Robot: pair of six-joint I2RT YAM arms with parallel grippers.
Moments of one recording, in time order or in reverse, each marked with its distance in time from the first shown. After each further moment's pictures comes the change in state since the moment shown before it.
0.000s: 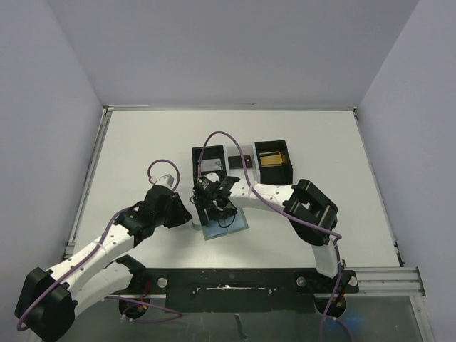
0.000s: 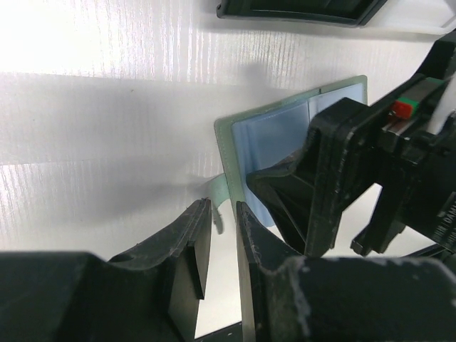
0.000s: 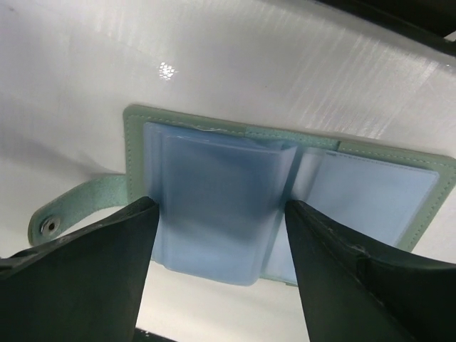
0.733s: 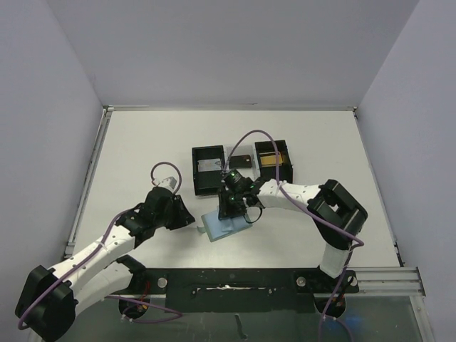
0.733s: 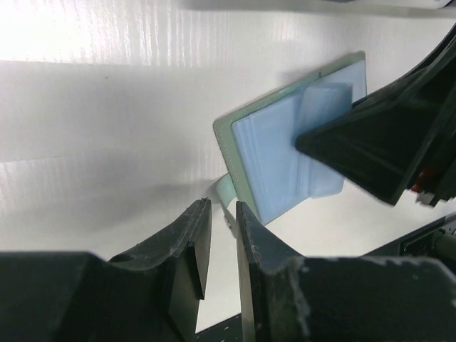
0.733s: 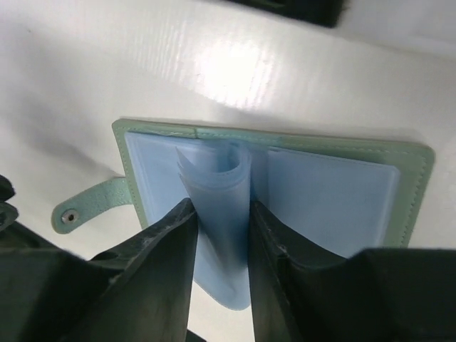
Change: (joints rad) left arm 0.002 0.003 -0.032 0.046 0.063 0.002; right arm -0.131 -0.167 -0.292 0.268 -0.196 0.050
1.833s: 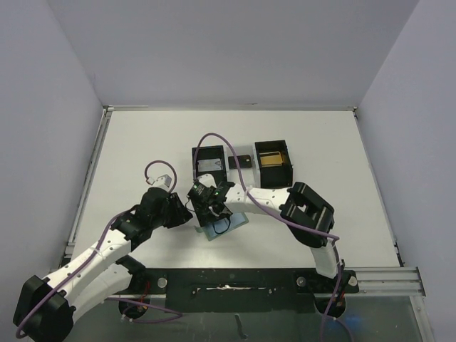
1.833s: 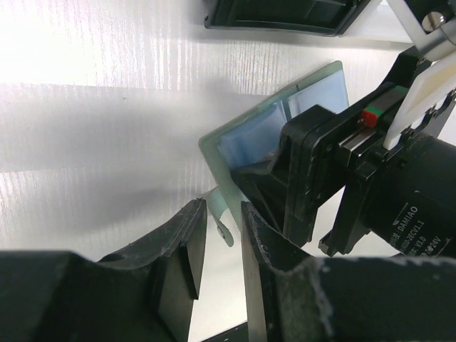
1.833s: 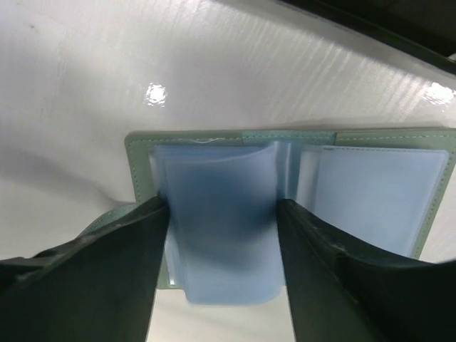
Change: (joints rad) left arm 0.011 -0.068 -0.007 -0.001 -0.046 -0.003; right arm 0.182 0.200 0.309 -0.244 0.315 -0.055
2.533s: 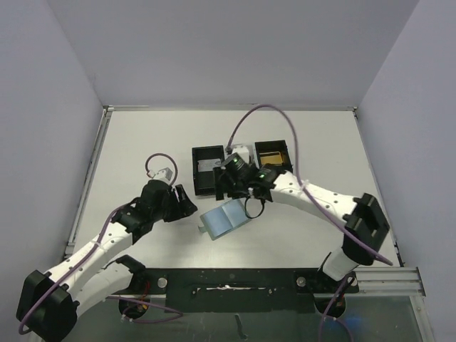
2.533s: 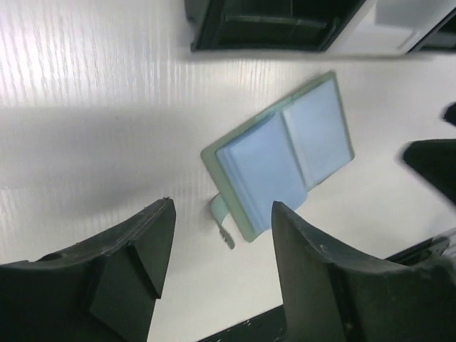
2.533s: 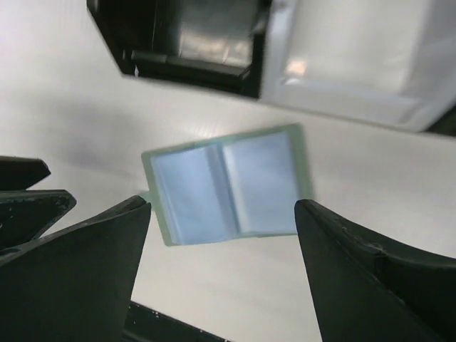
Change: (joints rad) left arm 0.013 0.049 0.055 -0.018 0.016 0.021; right arm -0.124 -0.321 -0.116 -0.011 -0.011 0.026
